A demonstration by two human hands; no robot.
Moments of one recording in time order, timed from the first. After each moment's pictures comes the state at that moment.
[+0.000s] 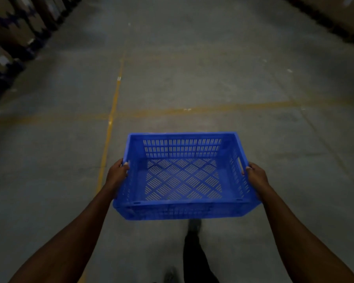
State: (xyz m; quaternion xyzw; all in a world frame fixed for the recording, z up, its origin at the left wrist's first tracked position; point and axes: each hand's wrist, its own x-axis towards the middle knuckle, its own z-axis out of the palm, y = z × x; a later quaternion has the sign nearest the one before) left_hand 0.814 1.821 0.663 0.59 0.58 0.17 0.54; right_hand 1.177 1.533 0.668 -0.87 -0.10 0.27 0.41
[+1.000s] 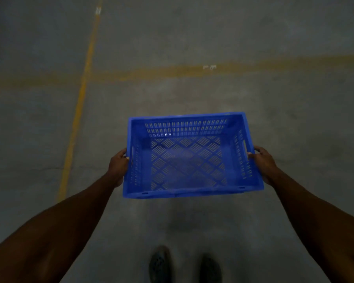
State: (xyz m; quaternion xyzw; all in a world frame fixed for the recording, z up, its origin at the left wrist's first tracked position) left_hand 1.069 2.195 0.139 0.47 0.65 0.14 0.58; right_hand 1.468 1.938 0.114 -0.83 0.02 0.40 0.40
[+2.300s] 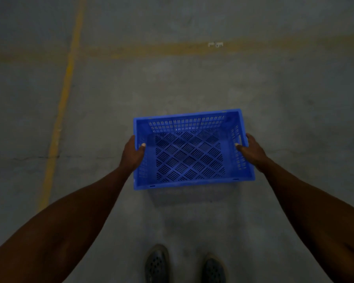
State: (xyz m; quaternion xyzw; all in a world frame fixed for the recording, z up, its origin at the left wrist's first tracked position) left_hand 1.106 2.180 0.049 0.68 0.59 0.07 0.43; right_hand 1.447 1.978 0.014 -0.87 -0.18 0.39 0.25
